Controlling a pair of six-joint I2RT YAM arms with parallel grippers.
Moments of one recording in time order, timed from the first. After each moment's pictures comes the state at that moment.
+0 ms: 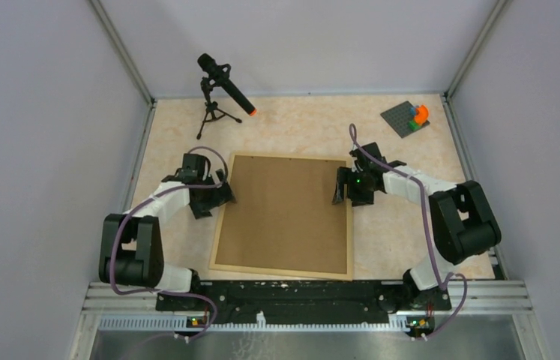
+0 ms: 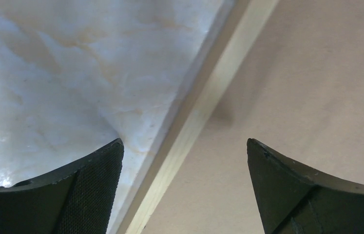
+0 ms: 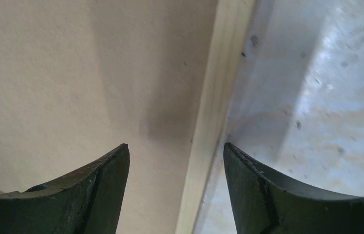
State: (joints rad) left arm -0.08 1.43 0.77 -0.48 0.11 -0.55; right arm 0.37 1.59 0.89 -0.43 -0.20 0.41
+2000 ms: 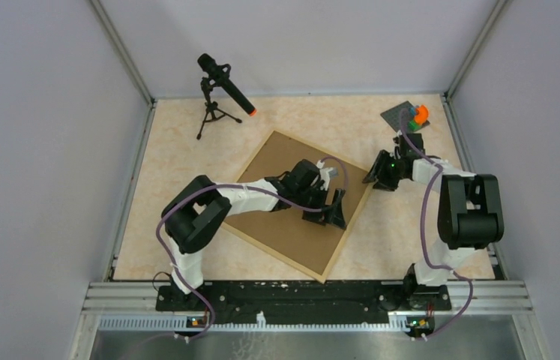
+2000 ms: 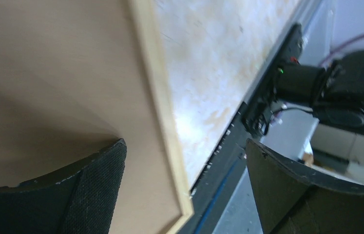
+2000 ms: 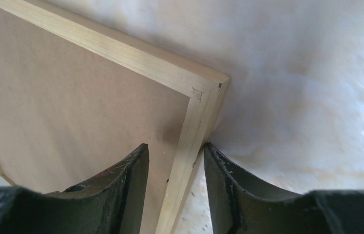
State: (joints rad) left arm -0.89 1.90 1.13 -0.02 0.59 -0.65; right arm 0.02 1.71 0.95 -0.26 -0.34 0.46
